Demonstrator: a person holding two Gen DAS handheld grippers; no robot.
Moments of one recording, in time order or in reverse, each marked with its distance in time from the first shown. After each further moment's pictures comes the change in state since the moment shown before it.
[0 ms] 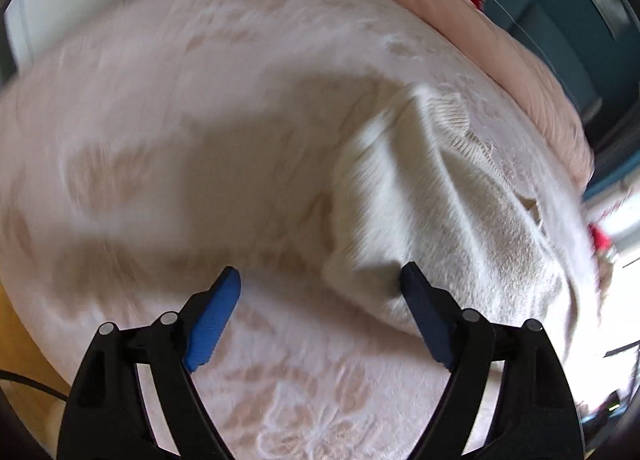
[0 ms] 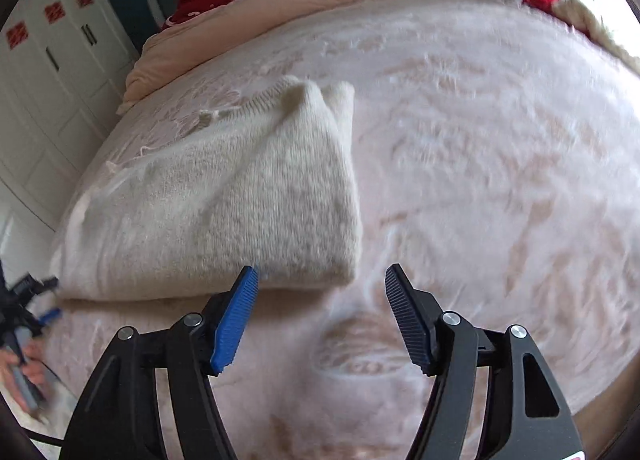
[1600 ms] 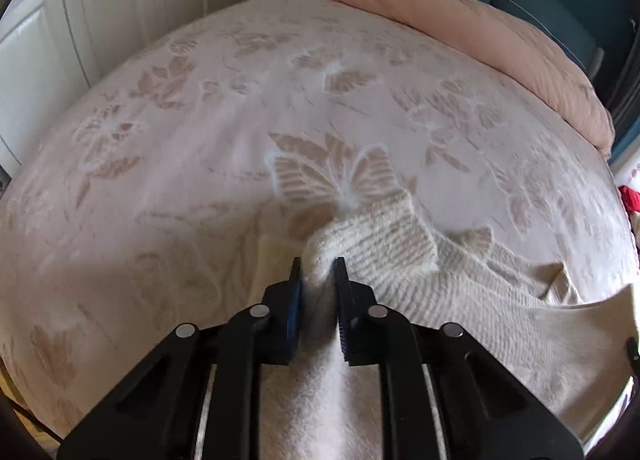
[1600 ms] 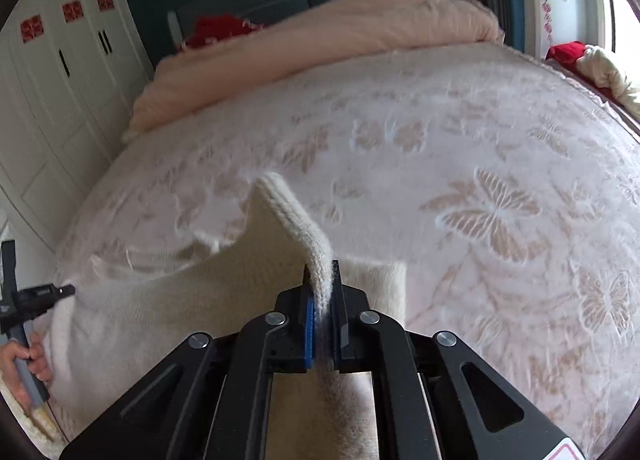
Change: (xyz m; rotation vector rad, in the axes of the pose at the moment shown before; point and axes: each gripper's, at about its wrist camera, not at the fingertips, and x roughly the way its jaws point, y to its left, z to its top) left arm 0.064 -0.107 0.090 0.242 -0.073 0.171; right arm 0.055 0.039 0.140 -0.162 -0.118 -0.085
